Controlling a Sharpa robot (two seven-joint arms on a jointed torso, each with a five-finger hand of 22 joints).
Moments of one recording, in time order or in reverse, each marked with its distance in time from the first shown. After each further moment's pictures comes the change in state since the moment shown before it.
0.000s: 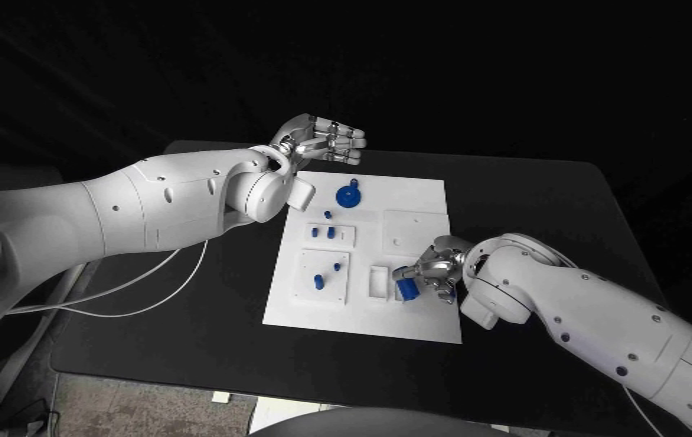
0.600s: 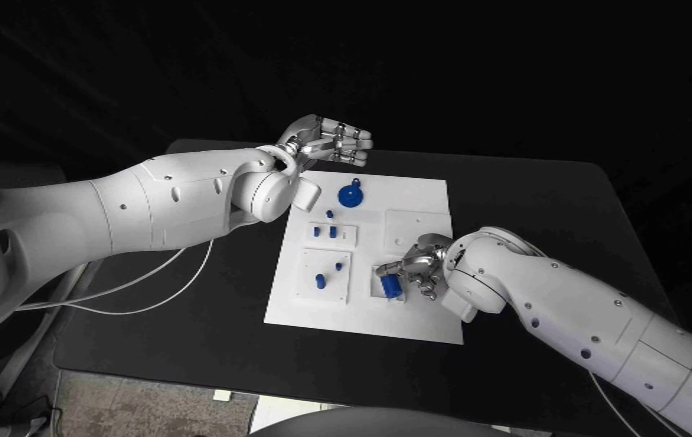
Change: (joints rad) left arm 0.001 0.014 0.000 -0.002 0.000 0.008 -0.008; left_hand 0.000 0.000 -0.003 0.003 0.000 0.000 0.000 0.000 0.000 0.000 0.000 0.000 0.000 0.000 0.000 0.000 0.000 0.000 0.000 0.000 0.000 -0.005; right arm 0.019 0.100 -0.011 -0.096 0.034 0.022 -0.019; right_hand -0.014 -0.012 -0.001 0.018 -0.009 0.019 -0.001 0.010 0.000 0.009 0.002 -0.012 -0.001 0.002 0.002 -0.005 0.002 -0.007 0.000 0.000 0.006 0.005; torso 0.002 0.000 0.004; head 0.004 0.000
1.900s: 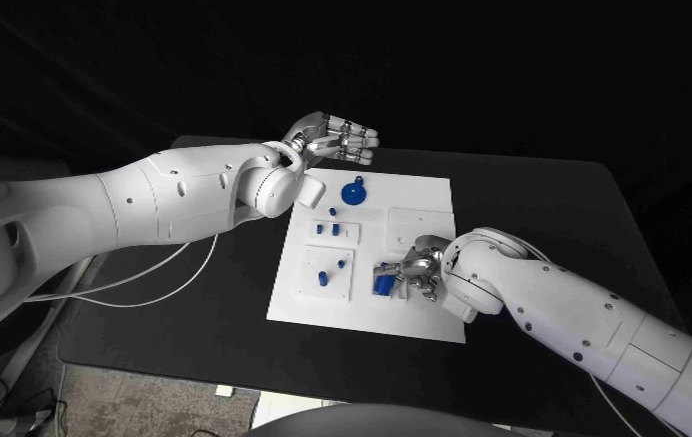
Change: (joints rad) left arm 0.004 0.002 0.000 -0.001 -0.004 0.015 -0.016; left_hand 0.000 0.000 -0.002 0.008 0.000 0.000 0.000 0.000 0.000 -0.004 0.004 0.000 0.000 -0.004 0.004 0.000 0.000 0.000 0.000 0.000 0.000 -0.008; right arm 0.007 0.024 -0.029 -0.018 -0.087 0.043 0.007; right_hand -0.027 -0.044 -0.088 0.083 -0.088 0.030 -0.020 -0.005 0.005 -0.024 0.006 -0.022 -0.014 -0.006 -0.005 -0.027 0.001 0.000 0.000 0.000 -0.033 0.011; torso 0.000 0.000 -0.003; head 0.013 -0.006
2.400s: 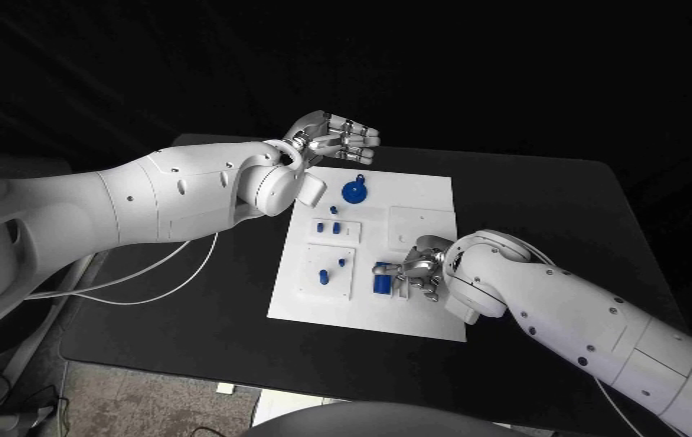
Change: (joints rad) left arm 0.000 -0.002 0.000 0.001 -0.003 0.006 -0.006; left_hand 0.000 0.000 0.003 0.003 0.000 0.000 0.000 0.000 0.000 0.000 0.000 0.000 0.000 0.000 0.000 0.000 0.000 0.000 0.000 0.000 0.000 -0.005; right arm -0.007 -0.019 -0.006 0.023 -0.022 -0.014 0.023; right_hand -0.031 -0.069 -0.066 0.139 -0.120 -0.004 0.004 0.002 0.014 -0.006 0.002 0.000 -0.002 0.000 0.000 -0.004 0.004 0.000 0.000 0.000 -0.004 0.011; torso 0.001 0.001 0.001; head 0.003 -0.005
